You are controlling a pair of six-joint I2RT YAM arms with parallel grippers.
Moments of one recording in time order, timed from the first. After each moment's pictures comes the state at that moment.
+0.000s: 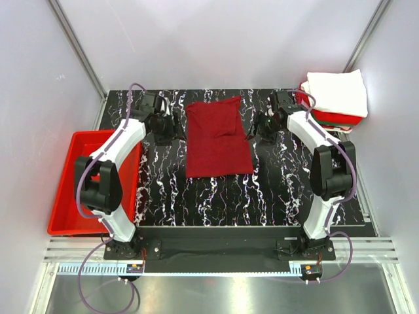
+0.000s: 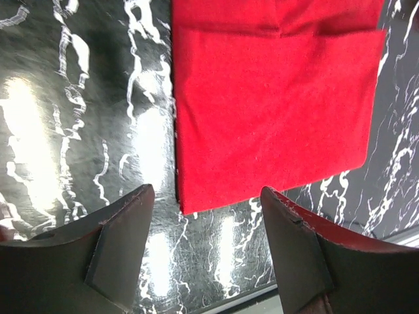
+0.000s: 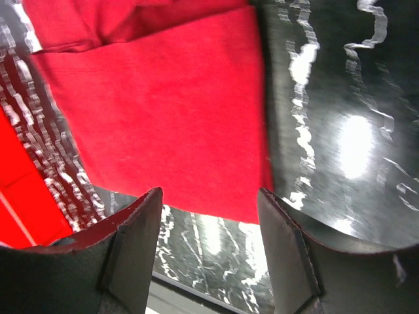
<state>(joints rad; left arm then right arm) -0.23 1.72 1.43 -0.72 0.26 -0.45 0.22 1.88 1.52 -0.73 -0.32 0.50</state>
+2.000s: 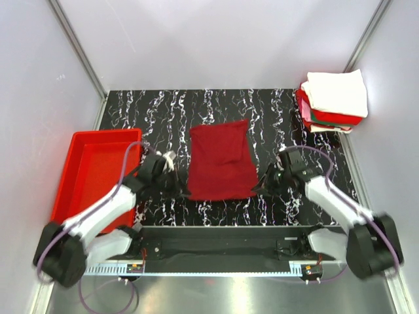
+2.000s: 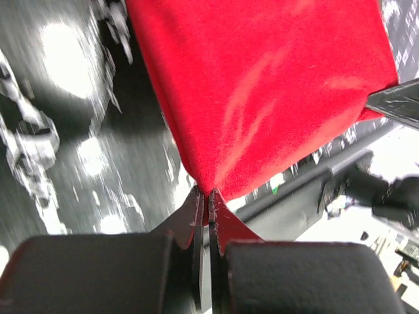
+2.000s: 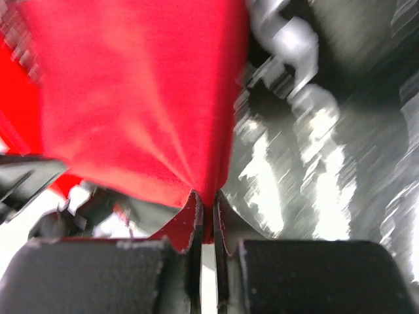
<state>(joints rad) -0.48 1.11 0.58 -0.36 0.39 -0.75 0.31 1.22 0.62 -0.44 -0.43 0.82</state>
